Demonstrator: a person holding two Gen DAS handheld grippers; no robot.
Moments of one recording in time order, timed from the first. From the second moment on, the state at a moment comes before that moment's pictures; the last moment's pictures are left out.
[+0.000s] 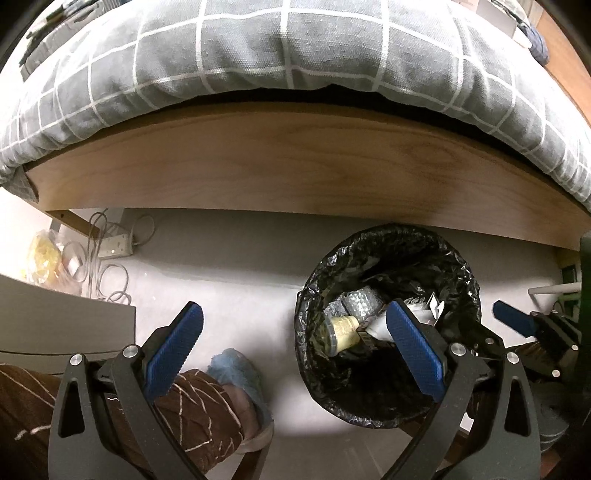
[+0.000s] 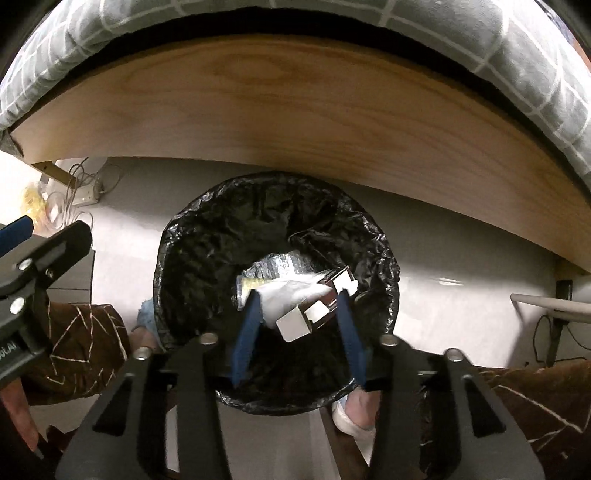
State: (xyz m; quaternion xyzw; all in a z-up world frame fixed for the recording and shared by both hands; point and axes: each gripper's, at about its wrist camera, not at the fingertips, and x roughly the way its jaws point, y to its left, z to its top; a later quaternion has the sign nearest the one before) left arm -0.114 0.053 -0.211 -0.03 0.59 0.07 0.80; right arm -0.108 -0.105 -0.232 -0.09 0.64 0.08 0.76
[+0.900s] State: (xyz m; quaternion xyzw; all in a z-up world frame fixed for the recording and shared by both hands) left arm -0.108 0.043 -0.097 -0.06 0.49 0.03 0.87; right arm -0.097 -0.164 -0.079 -0.04 0.43 0.04 0.90
